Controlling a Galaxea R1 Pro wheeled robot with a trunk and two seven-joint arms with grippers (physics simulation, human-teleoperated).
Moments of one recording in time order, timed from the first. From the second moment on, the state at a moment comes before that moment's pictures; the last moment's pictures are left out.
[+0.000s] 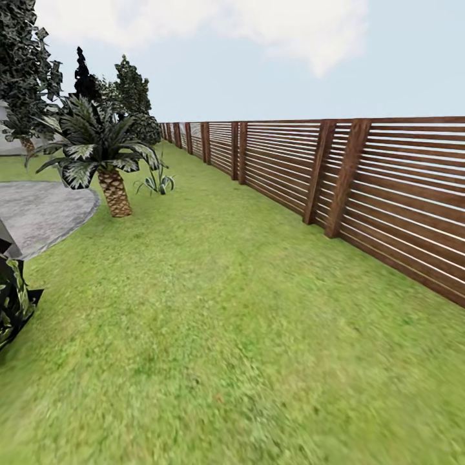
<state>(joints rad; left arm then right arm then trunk) -0.39 0.01 0.18 0.05 0.43 0.06 0.14 -0.33 -0.02 0.03 0.02 0.13 -0.19 0.00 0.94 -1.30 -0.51</state>
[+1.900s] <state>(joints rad) -0.39 0.01 0.18 0.06 0.43 0.06 0.28 -0.33 -0.03 0.03 0.02 0.12 -0.19 0.00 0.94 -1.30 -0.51</state>
